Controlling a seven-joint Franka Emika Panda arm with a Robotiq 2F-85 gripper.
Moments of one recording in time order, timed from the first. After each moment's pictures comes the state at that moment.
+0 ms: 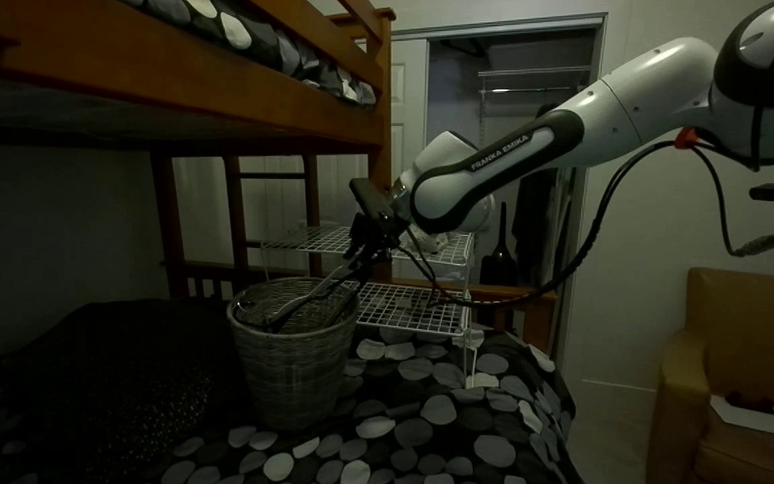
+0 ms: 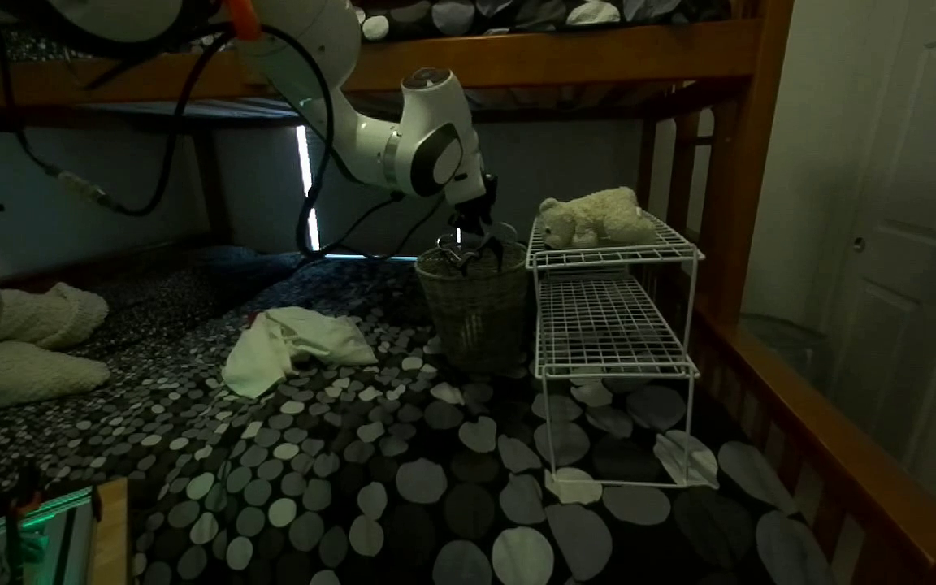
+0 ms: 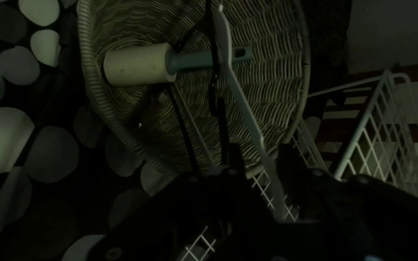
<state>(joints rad) -0.60 0.50 0.92 -1.86 -0.29 2.92 1.68</state>
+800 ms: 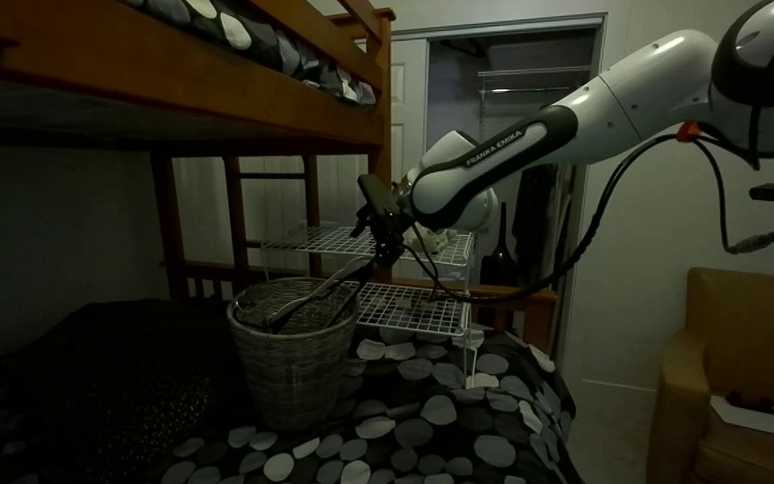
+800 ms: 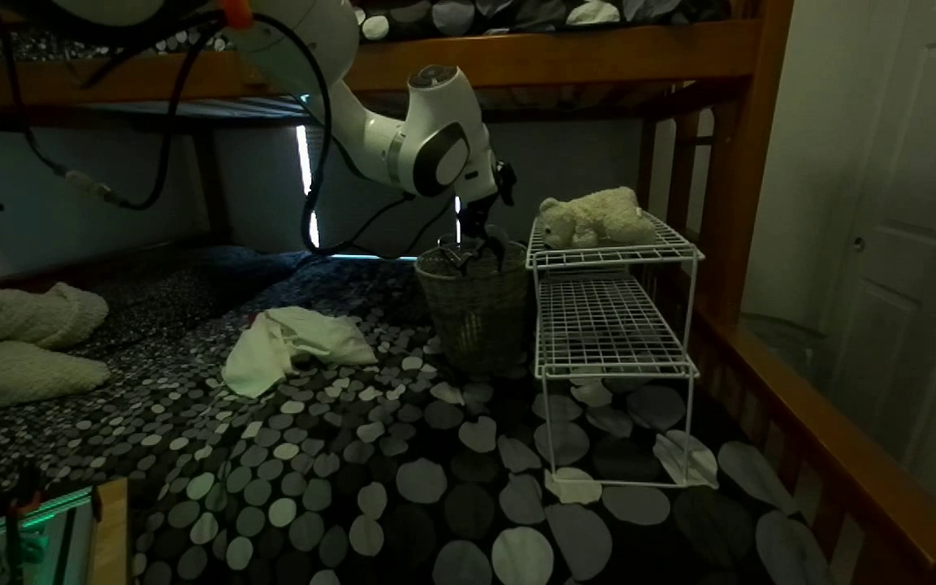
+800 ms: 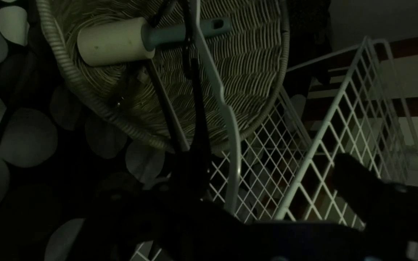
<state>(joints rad) -0.54 0.47 0.82 -1.85 -0.19 2.96 1.62</state>
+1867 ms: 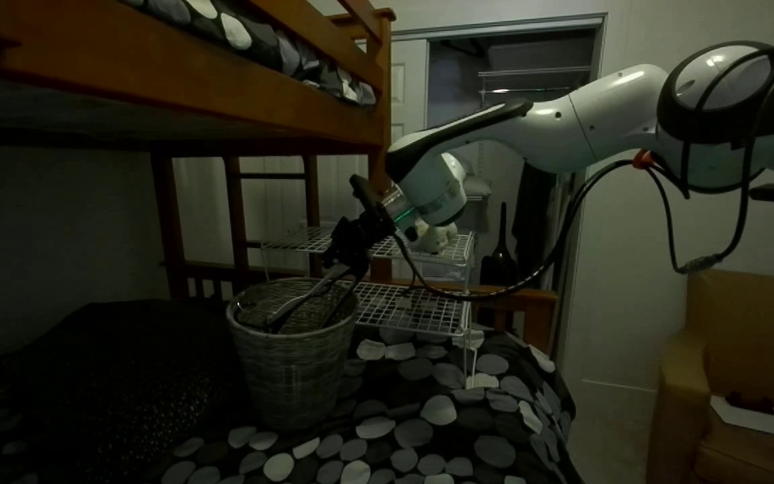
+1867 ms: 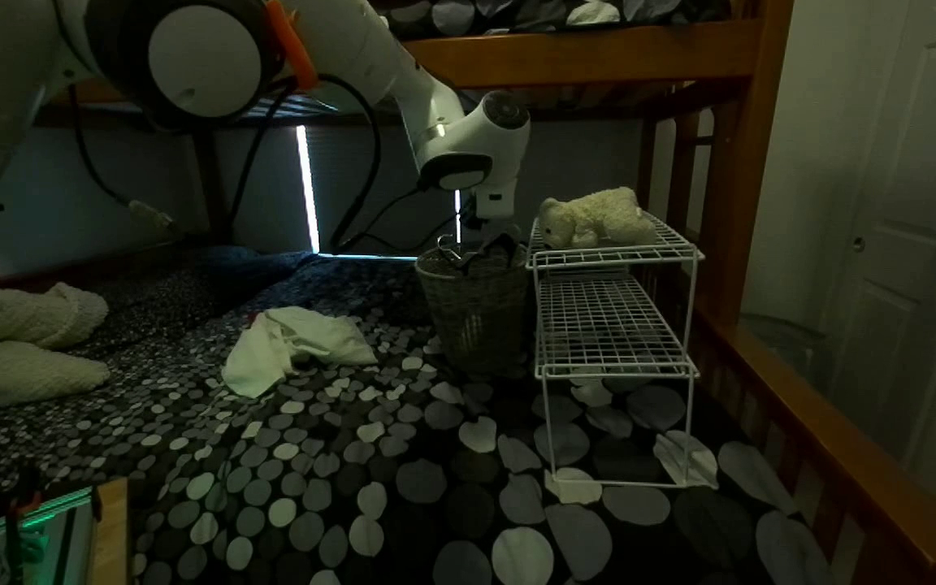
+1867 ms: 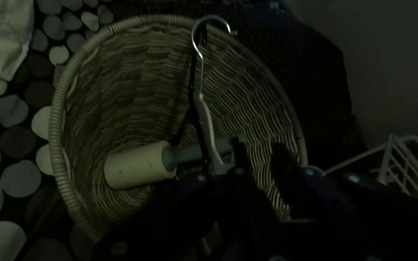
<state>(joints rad) -0.38 0.64 0.76 -1.55 0.58 2.61 1.01</state>
